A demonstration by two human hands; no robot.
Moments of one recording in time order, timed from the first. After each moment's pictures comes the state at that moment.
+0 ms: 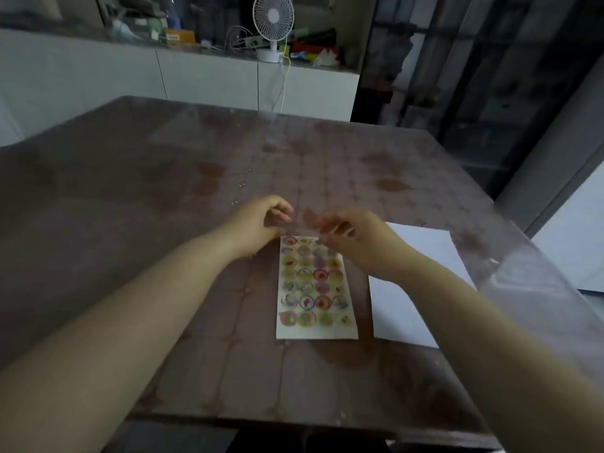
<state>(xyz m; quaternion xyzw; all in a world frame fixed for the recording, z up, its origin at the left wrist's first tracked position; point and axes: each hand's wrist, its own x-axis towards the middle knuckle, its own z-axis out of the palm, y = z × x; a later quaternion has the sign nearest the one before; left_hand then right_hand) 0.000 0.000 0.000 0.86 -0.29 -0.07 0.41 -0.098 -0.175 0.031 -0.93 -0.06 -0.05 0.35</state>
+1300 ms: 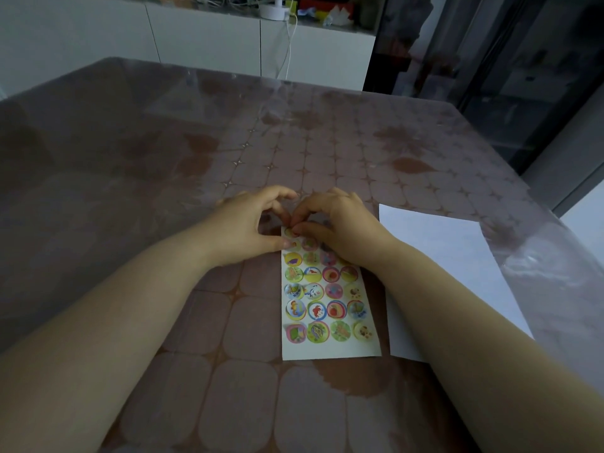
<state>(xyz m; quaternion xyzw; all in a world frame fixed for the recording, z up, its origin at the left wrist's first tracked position) 0.004 0.013 -0.012 0.87 -0.34 -0.08 0.35 -0.042 -0.170 -0.006 -0.94 -0.19 -0.12 0.24</state>
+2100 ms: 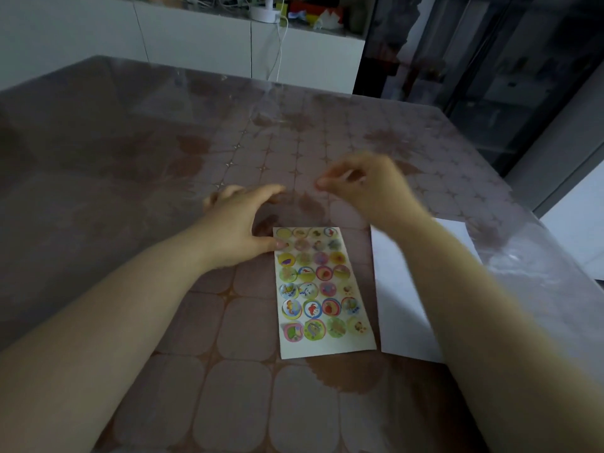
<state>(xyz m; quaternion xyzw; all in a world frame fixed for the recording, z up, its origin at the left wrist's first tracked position) -0.011 0.008 -0.002 0.92 -0.30 0.01 0.26 -0.048 -0.186 0.039 -0.91 -0.01 -0.17 0.38</state>
